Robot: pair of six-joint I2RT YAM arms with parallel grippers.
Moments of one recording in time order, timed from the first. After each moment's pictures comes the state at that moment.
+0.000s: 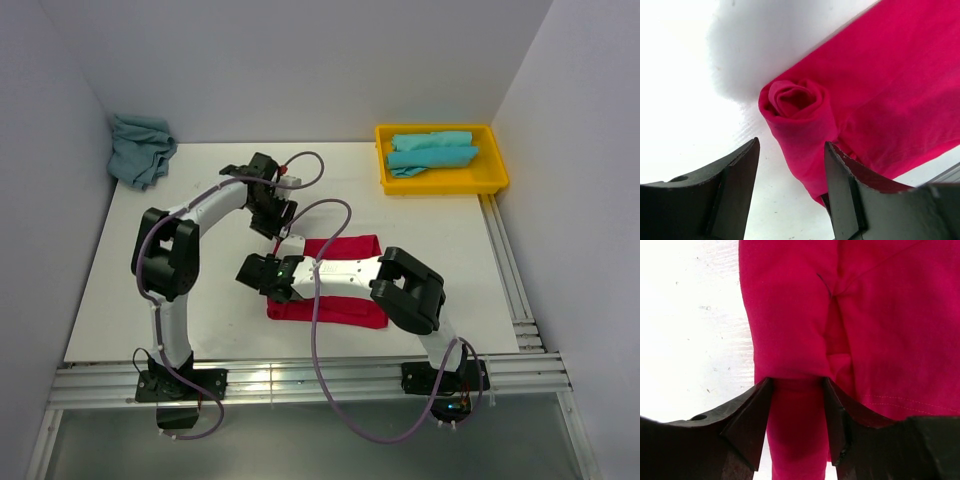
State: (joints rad) left arm -0.43 2.01 1.59 -0.84 0.30 0.02; right arm 1.16 2.04 1.45 -0.62 0.56 1.27
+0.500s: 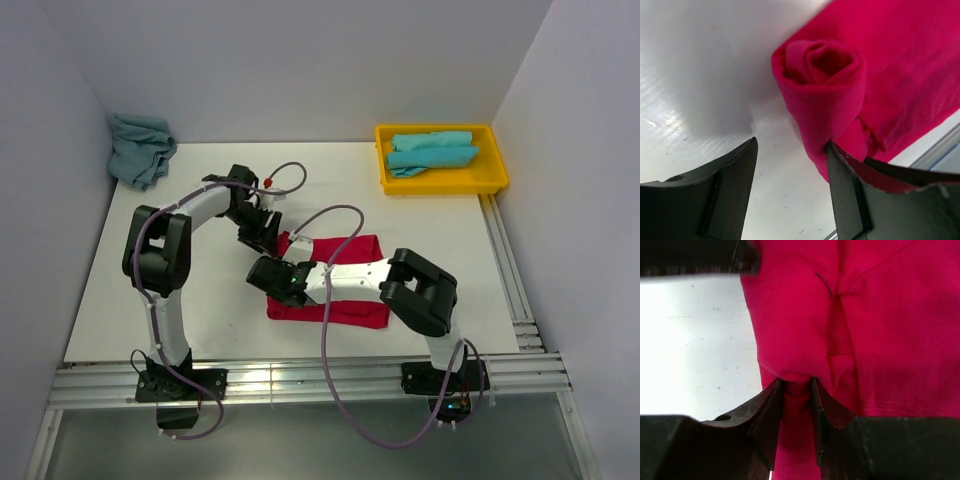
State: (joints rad) left arm -0.33 2.01 1.48 -0.82 0.48 0.14; right arm 1.15 1.97 1.30 -0.44 0.55 1.28
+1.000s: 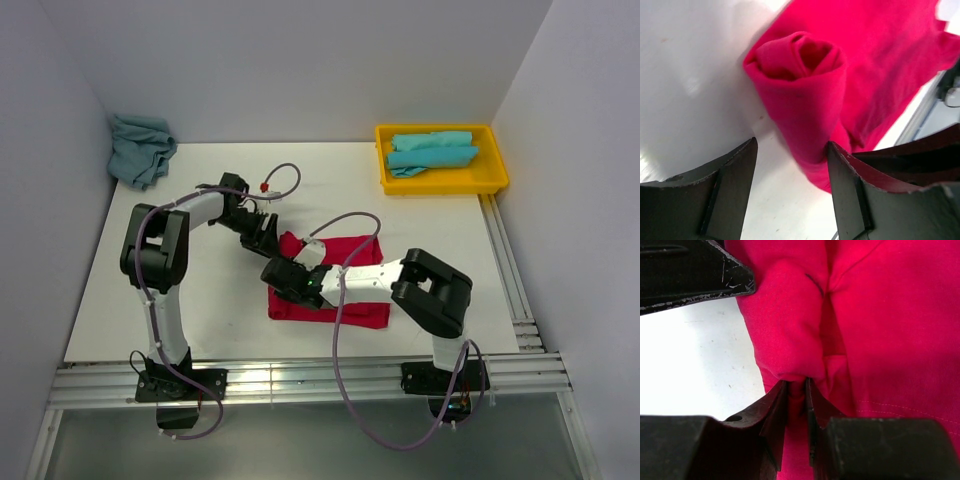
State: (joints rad) left arm -0.26 2.03 1.36 -0.70 0.77 0.20; right arm 1.12 1.88 1.12 -0.24 0.46 1.35
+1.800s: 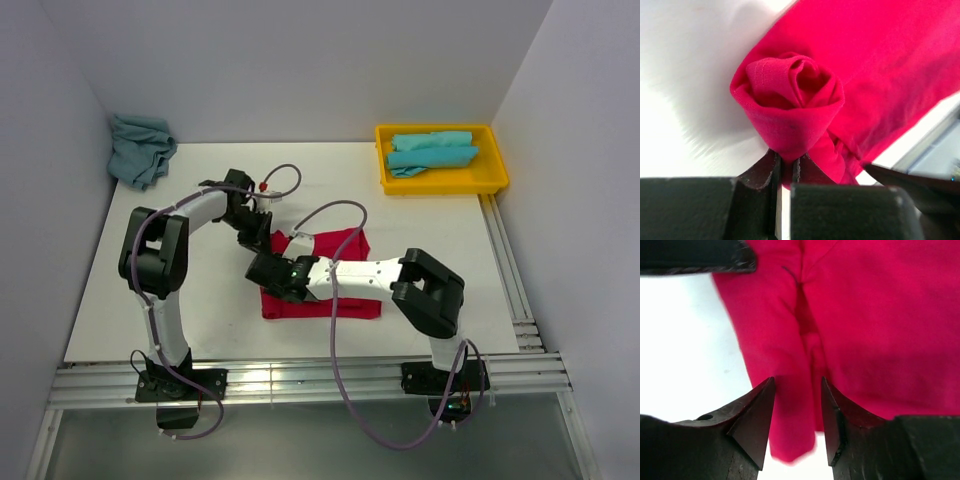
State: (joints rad) left arm -0.29 1.99 1.38 -0.74 0.59 0.07; right arm 1.15 1.90 1.30 -0.51 0.50 1.32
